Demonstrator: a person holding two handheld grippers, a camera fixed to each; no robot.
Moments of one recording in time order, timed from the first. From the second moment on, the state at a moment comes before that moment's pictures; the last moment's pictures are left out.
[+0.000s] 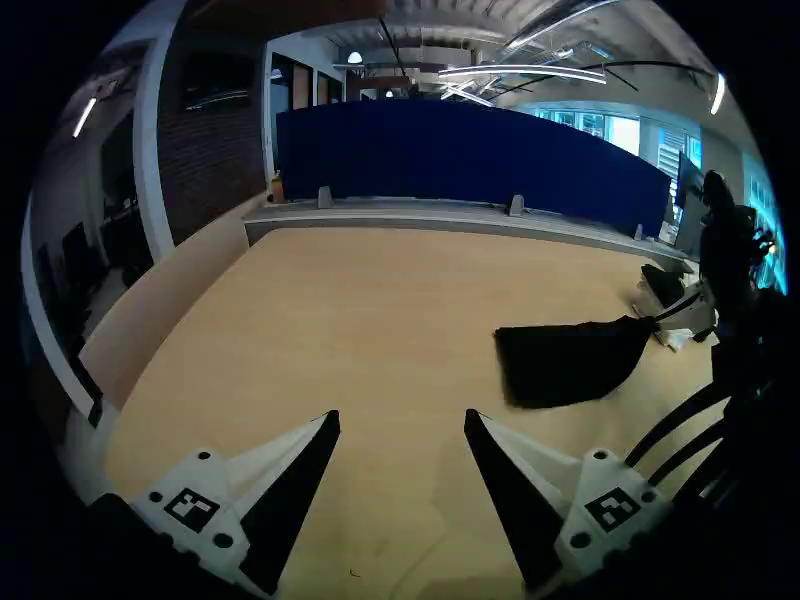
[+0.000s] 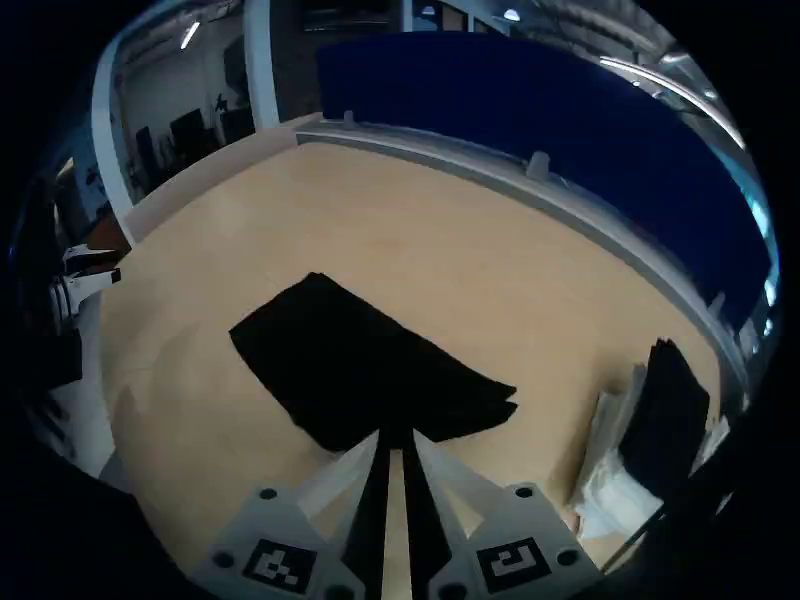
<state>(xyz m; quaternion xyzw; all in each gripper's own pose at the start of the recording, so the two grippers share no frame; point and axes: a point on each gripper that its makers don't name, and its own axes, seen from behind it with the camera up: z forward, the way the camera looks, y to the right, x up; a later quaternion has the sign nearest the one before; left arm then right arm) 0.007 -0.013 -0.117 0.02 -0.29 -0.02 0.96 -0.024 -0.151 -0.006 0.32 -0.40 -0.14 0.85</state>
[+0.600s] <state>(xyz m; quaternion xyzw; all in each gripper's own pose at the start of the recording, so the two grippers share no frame) 0.011 -0.017 -0.125 0.02 -0.28 -0.03 0.96 0.007 -0.230 0.004 0.38 -0.36 -0.19 0.83</state>
